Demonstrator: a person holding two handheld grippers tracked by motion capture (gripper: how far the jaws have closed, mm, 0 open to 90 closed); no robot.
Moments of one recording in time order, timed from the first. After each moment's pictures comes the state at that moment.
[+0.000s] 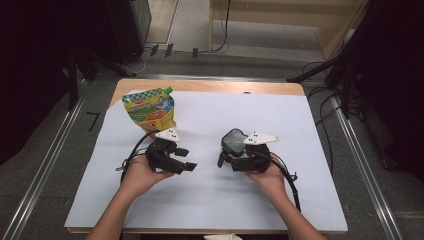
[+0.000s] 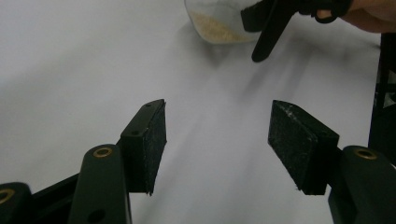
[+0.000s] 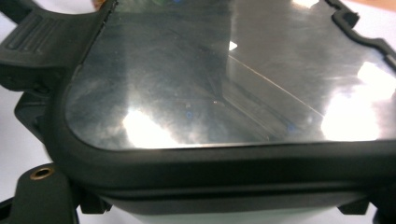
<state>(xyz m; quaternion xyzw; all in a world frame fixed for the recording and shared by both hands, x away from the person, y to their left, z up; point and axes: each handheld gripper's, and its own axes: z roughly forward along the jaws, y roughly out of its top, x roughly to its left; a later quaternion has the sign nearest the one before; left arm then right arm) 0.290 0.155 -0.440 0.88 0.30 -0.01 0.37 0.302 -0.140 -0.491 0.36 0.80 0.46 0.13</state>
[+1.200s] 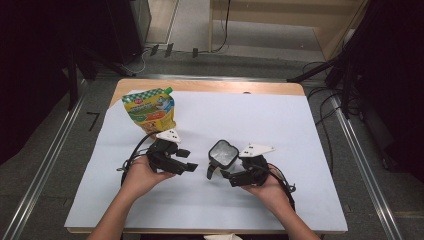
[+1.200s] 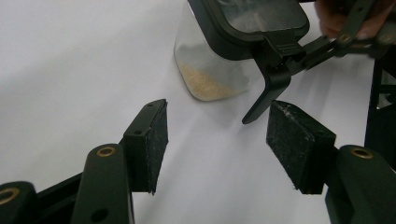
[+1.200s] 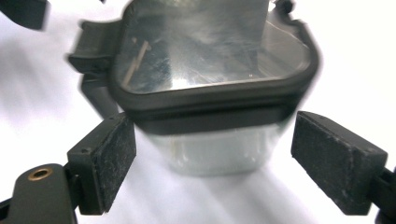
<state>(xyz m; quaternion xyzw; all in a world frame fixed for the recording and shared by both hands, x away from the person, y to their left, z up) 0.288 0.152 -0.441 0.88 0.29 -0.01 0.37 0.269 -0.139 -0.489 0.34 0.83 0.43 0.09</state>
